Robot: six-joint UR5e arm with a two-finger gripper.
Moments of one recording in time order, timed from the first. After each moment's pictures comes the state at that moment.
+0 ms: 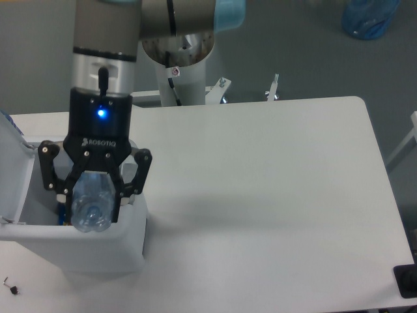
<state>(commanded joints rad) 2.16 -1.86 -1.34 -0.74 1.29 -0.10</state>
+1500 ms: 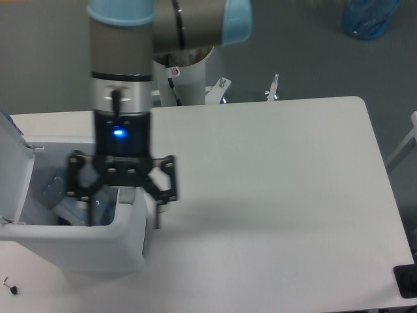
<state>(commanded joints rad) 2.29 -1.84 -1.40 -0.74 1.51 0.29</state>
